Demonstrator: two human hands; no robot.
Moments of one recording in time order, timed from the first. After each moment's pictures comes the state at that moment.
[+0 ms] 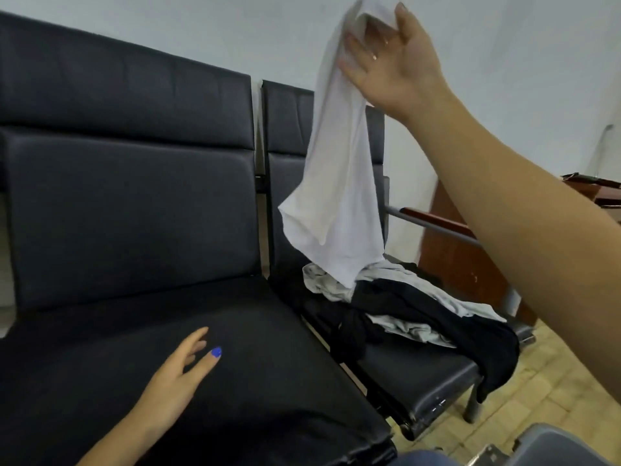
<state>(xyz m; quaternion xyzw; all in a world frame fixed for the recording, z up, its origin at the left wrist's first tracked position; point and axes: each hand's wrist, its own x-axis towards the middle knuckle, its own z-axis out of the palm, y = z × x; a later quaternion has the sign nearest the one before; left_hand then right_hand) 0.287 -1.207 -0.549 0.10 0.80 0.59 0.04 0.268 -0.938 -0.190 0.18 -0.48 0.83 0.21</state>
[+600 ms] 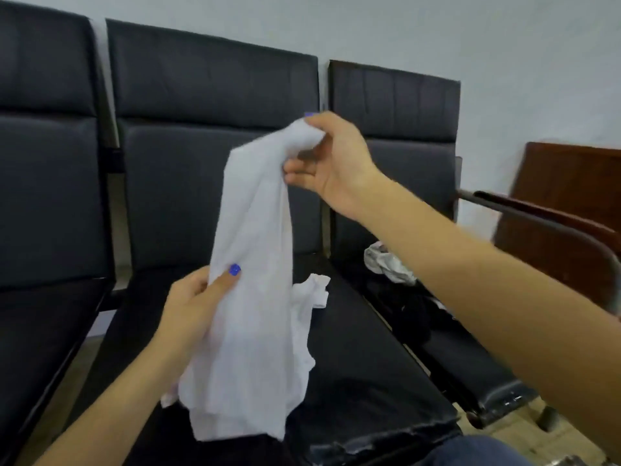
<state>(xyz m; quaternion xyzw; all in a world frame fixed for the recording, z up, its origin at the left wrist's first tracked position) 0.312 -1.252 -0.478 0.06 0.67 0.73 -0.11 0.296 -1.084 -0.315 0.11 -0.62 0.77 0.06</state>
